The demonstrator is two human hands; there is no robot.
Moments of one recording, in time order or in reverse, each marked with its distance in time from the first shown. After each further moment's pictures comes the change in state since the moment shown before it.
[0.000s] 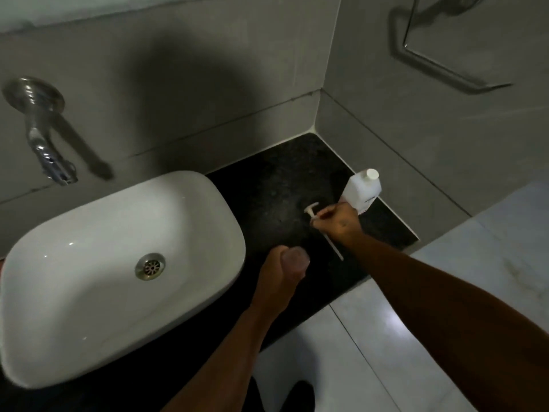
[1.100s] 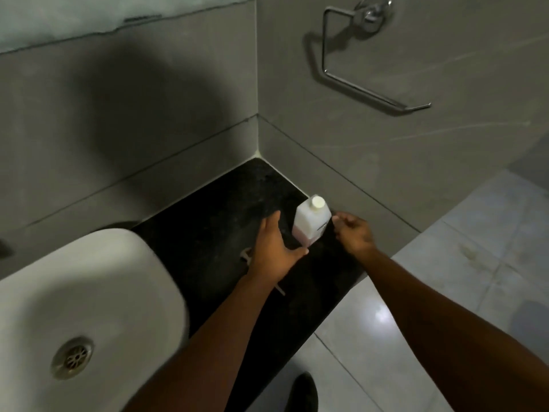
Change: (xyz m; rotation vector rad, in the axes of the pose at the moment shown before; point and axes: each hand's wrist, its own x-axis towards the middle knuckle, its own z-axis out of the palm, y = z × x) left_hand 0.135 0.106 0.071 0.279 -0.077 0.185; right_hand 0.053 0.070 -0.102 0.389 0.327 0.171
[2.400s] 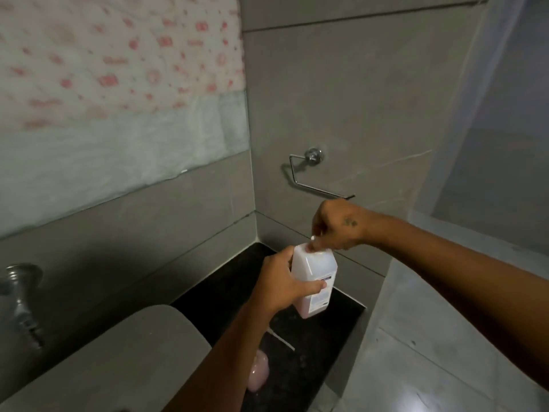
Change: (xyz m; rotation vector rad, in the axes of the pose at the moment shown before) left_hand -0.069 0.102 -0.119 -0.188 -0.148 0.373; right_hand -0.216 -0.263 -0.103 -1.008 -0.288 -0.792
